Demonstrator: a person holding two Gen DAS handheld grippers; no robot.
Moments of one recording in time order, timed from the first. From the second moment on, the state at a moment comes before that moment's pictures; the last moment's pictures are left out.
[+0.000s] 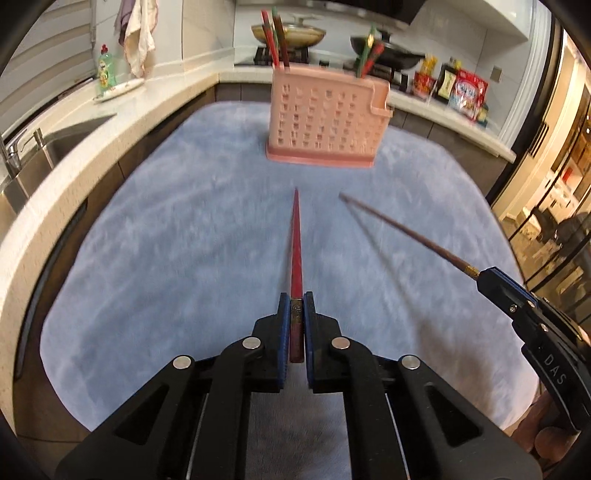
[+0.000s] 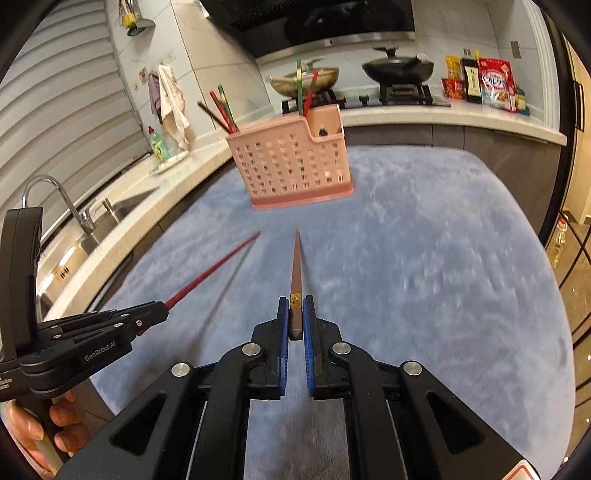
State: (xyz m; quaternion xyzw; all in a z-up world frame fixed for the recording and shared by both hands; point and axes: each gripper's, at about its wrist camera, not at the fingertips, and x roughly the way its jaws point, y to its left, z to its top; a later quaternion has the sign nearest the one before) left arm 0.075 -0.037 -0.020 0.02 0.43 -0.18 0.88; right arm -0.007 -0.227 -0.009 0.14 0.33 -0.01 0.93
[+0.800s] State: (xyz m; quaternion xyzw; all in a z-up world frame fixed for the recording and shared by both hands) left arm 0.185 -0.051 0.112 -0.02 0.33 -0.17 0.93; right arm 0.093 -0.274 0.115 0.15 0.23 0.00 0.96
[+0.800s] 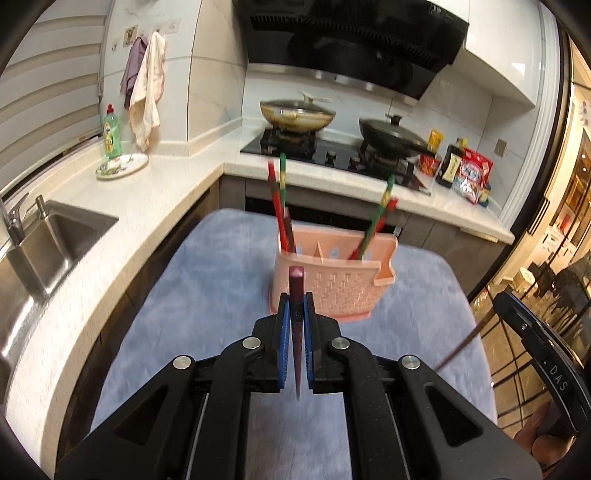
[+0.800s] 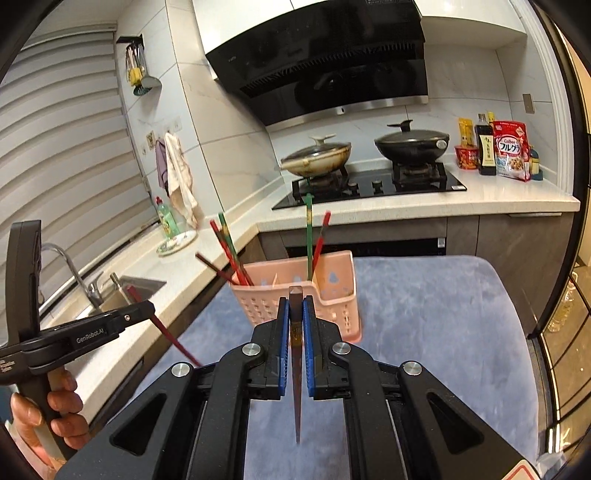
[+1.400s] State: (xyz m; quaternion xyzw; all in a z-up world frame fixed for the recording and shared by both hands) left arm 0.253 -0.078 0.231 -0.05 0.22 -0.19 0.96; right arm 0.183 -0.304 0.221 0.17 0.11 0.01 0.98
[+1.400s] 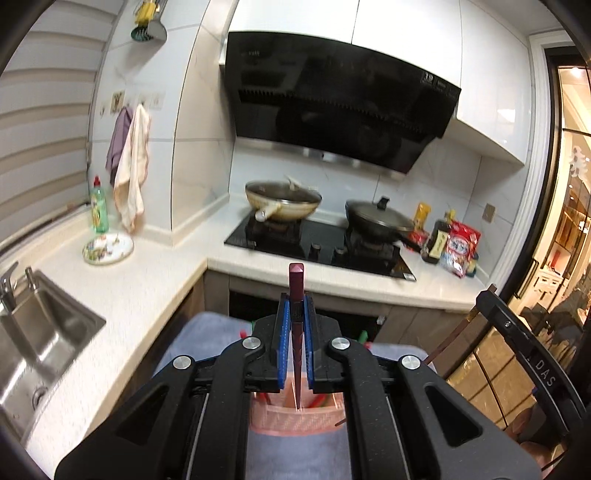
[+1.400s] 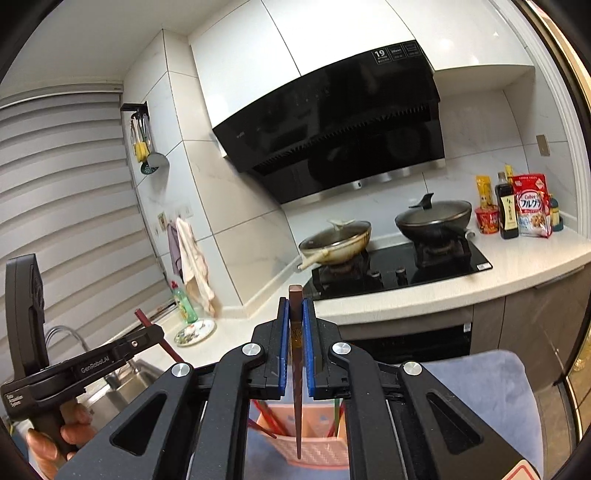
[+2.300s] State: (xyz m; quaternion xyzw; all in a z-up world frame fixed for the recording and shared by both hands) left arm 0.325 -0.100 0.134 -0.04 0.30 -0.17 0.94; right arm 0.278 -0.288 0.108 0.16 0.23 0.01 0.96
